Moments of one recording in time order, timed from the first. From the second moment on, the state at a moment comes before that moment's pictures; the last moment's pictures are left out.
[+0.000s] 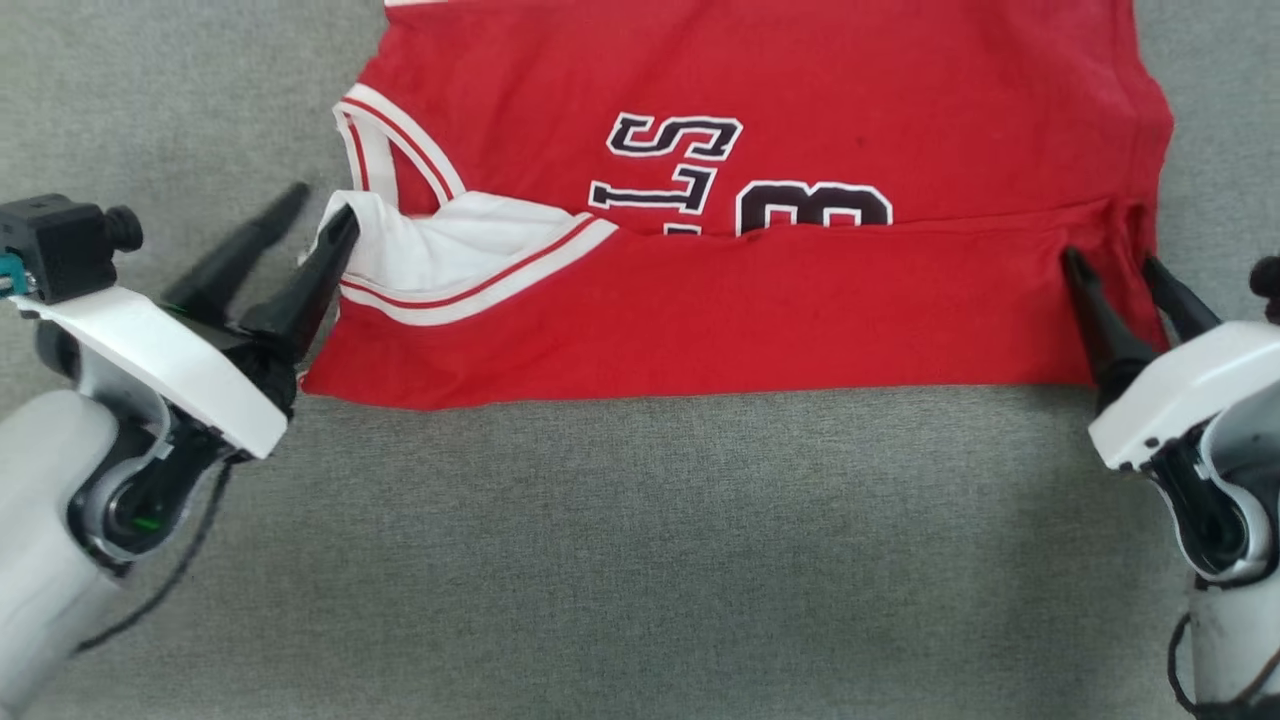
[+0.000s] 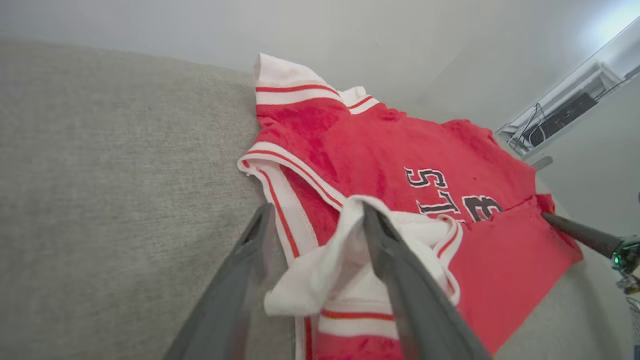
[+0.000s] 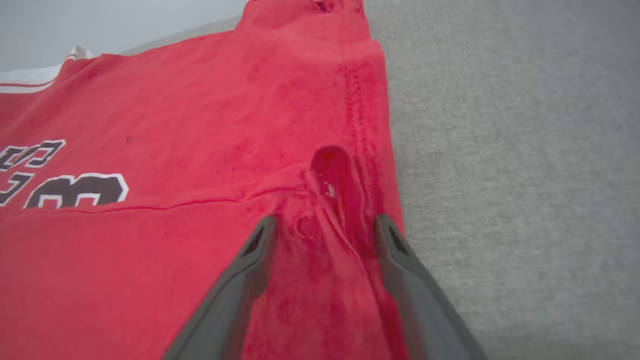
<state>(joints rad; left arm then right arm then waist) -0.76 0.83 -0.88 0.21 -1.31 -0.13 -0.22 -0.38 -0.15 -0.15 0.11 0.40 0.13 0.35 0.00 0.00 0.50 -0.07</state>
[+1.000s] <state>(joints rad) -0.90 1.00 -1.22 0.21 -1.46 -0.13 0.23 -0.26 -0.13 -0.17 -0.03 0.41 0.13 0.35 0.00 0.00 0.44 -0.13</state>
